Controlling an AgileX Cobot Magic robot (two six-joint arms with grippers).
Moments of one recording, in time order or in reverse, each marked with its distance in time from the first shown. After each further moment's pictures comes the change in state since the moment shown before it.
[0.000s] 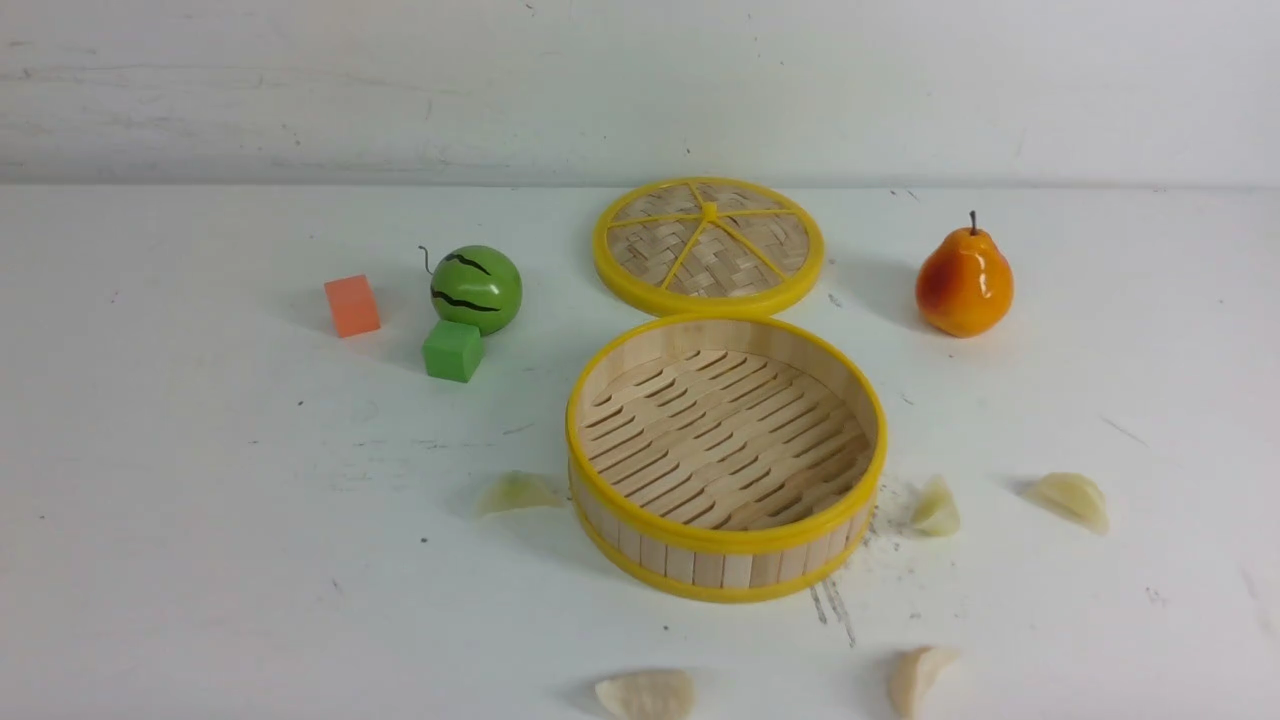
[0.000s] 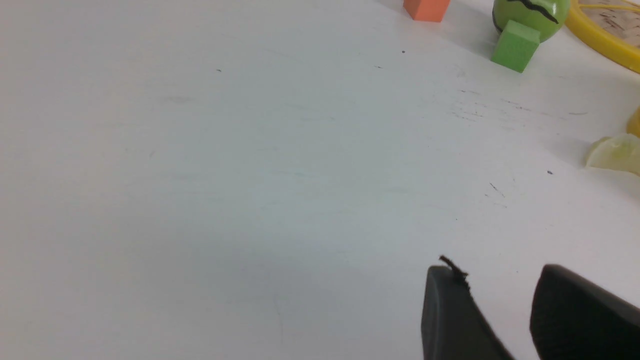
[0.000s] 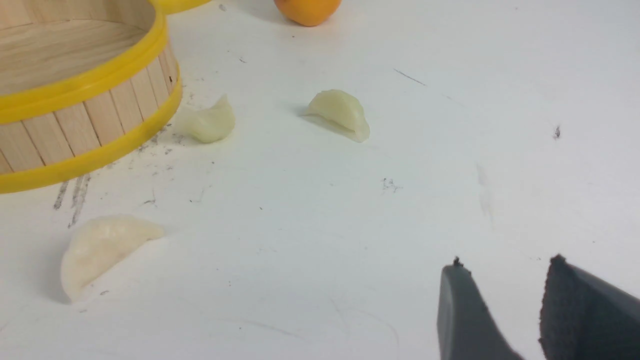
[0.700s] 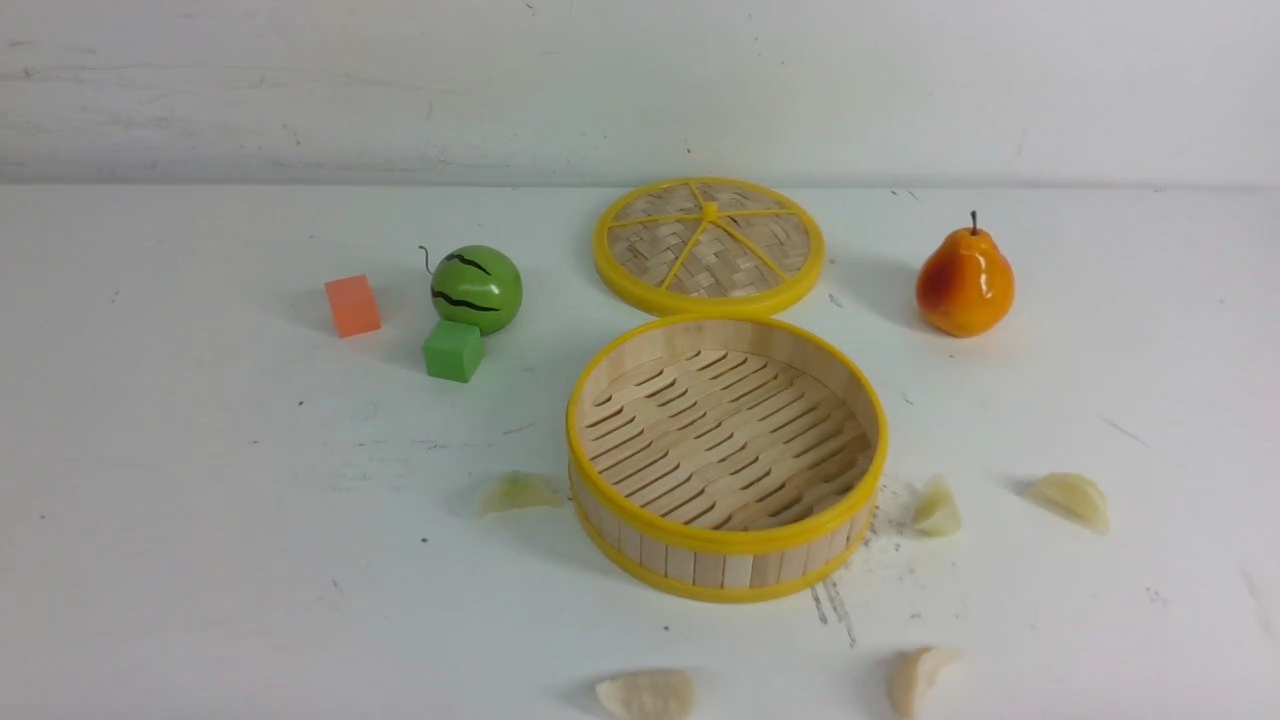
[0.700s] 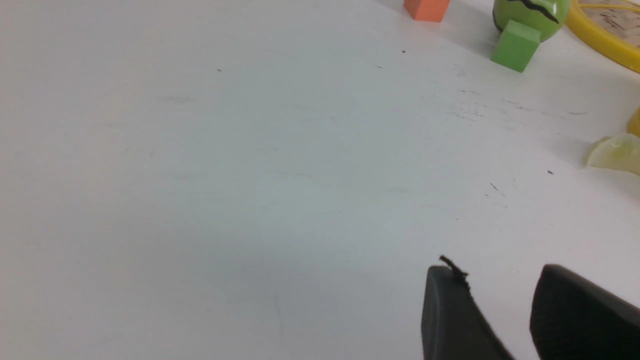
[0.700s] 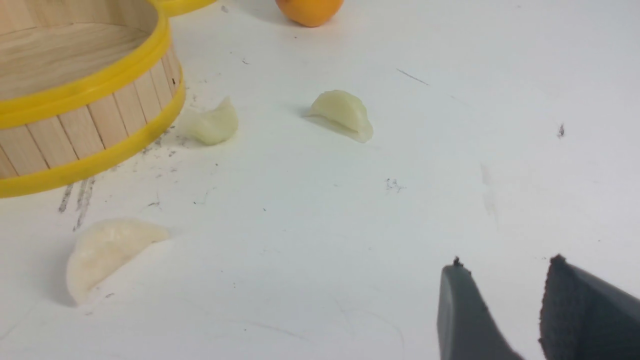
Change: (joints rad) right arm 0.000 0.000 0.000 0.016 0.000 0.000; left arm 0.000 0.000 0.000 0.000 0.000 0.000
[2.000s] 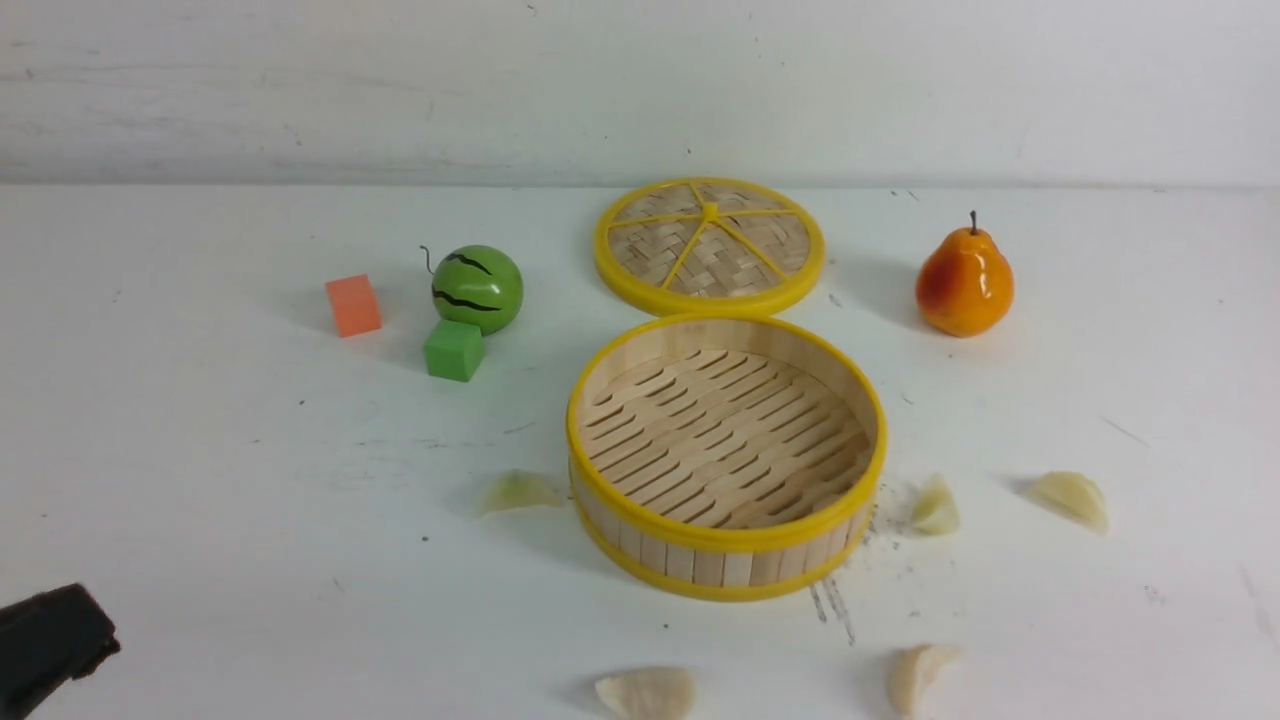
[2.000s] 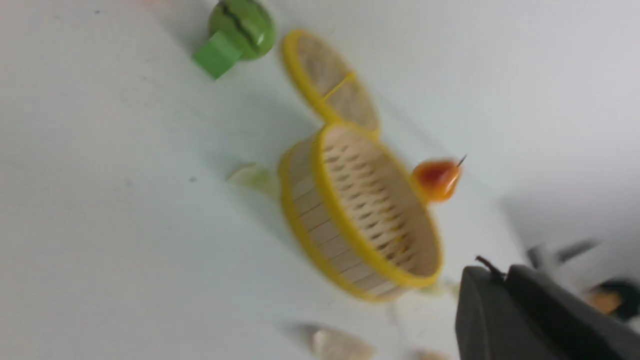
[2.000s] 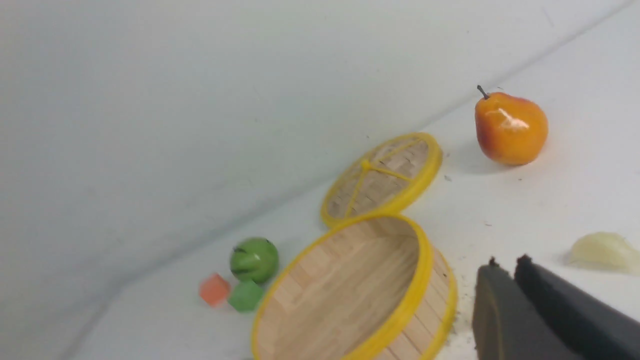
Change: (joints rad) right arm 0.000 0.276 -0.322 0.802 -0.051 -0.276; left arm -0.001 0.343 -0.493 -0.637 0.266 0.091
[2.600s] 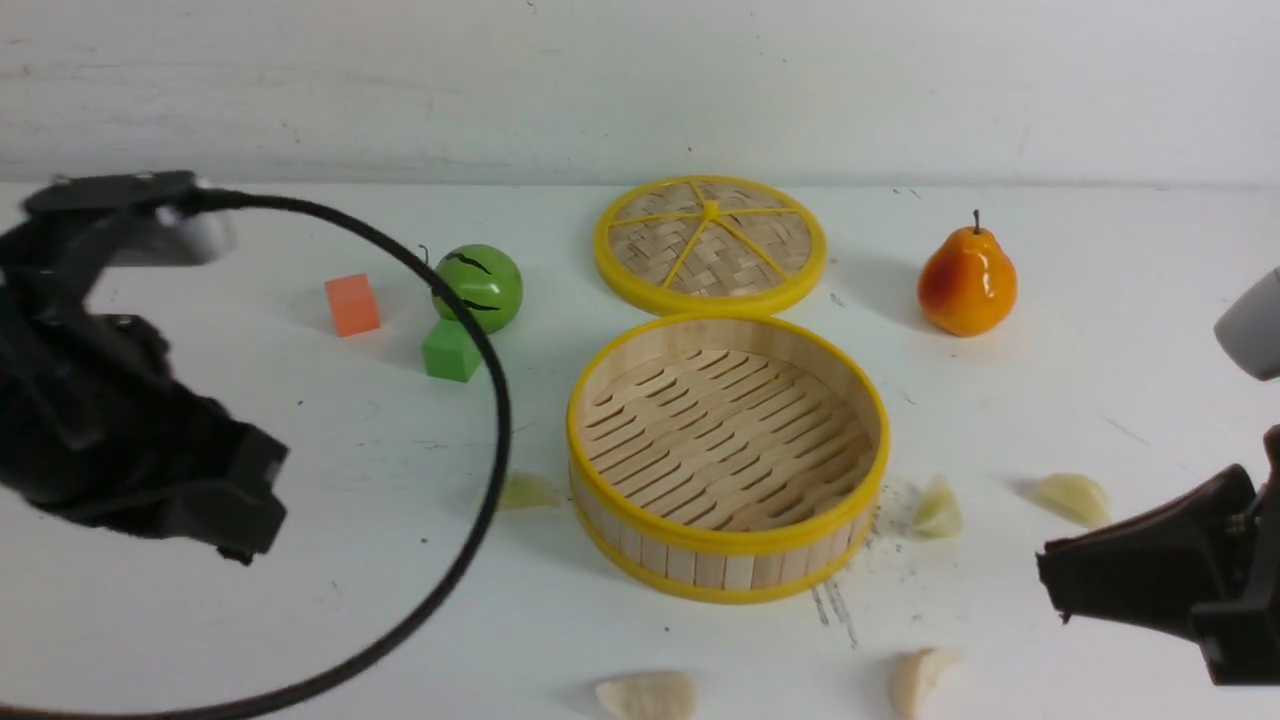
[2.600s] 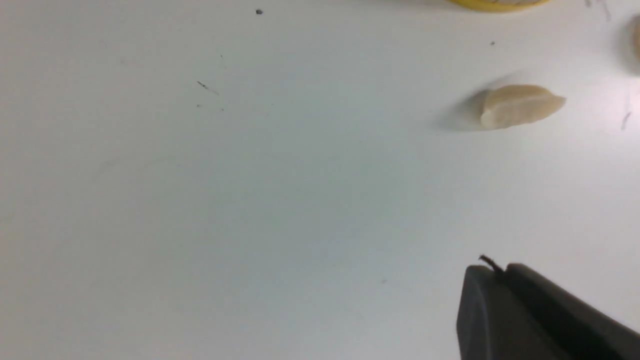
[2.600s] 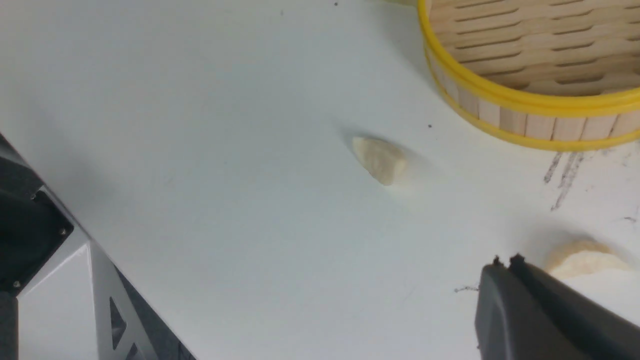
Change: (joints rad) right arm 0.238 0.687 -0.535 -0.089 0.625 -0.345; left arm -0.252 0.952 -0.671 0.360 0.492 0.378
